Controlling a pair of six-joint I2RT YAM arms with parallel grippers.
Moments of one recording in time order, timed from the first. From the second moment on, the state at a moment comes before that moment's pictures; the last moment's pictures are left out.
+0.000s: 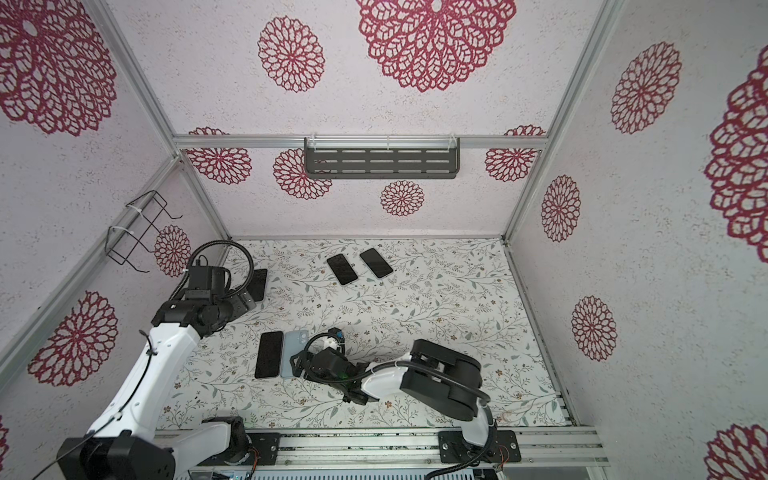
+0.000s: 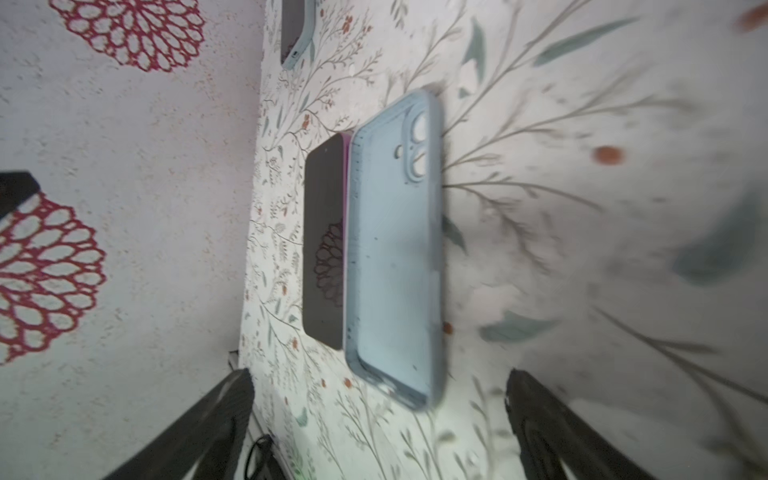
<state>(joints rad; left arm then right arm) 0.03 1.23 1.11 -0.86 -0.23 -0.56 1.25 1.85 0.90 0.39 0.19 1.25</state>
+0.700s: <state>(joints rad) 0.13 2.24 1.93 -0.99 -0.09 -0.20 1.04 1.34 0.81 -0.20 0.16 0.70</state>
